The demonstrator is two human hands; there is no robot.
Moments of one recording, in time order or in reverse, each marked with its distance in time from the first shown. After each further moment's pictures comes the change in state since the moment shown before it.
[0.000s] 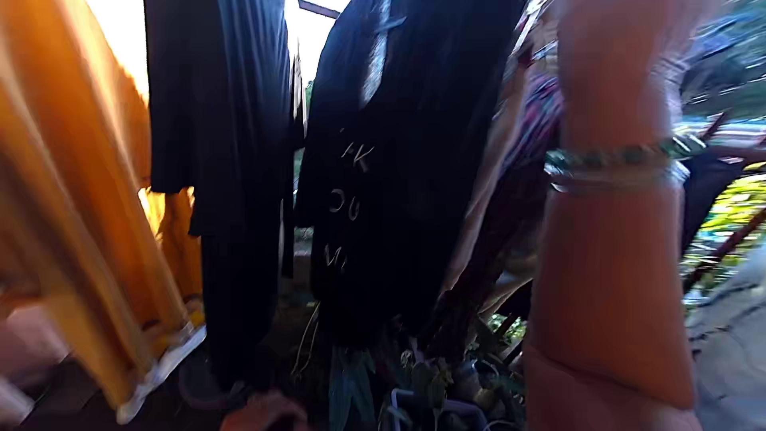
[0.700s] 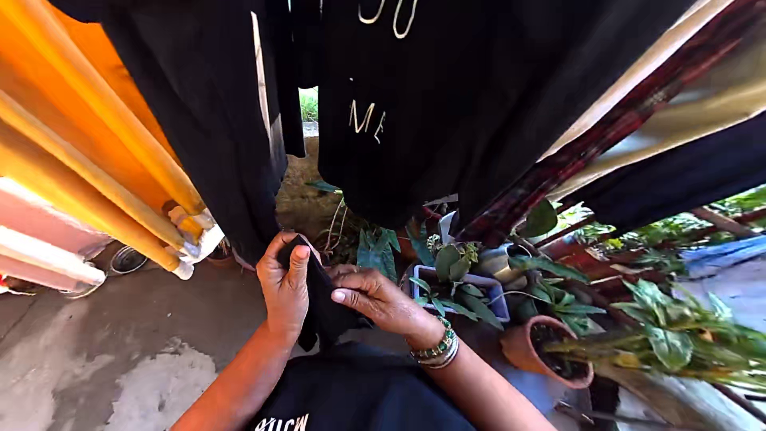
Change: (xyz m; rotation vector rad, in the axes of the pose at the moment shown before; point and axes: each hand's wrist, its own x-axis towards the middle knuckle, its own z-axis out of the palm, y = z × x) left_hand 0.028 -0.045 0.055 -0.463 0.482 -0.139; right_hand -0.439 -0.218 0.018 1.791 -0.978 0.463
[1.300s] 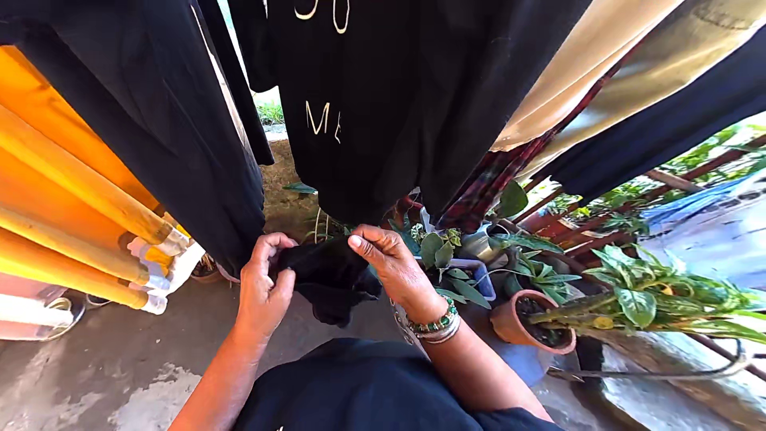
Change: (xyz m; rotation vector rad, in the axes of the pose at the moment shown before) left_hand 0.015 -0.016 -0.023 0.455 -0.428 -0.020; right_hand 0.001 -0.013 -0.040 0.011 0.506 0.189
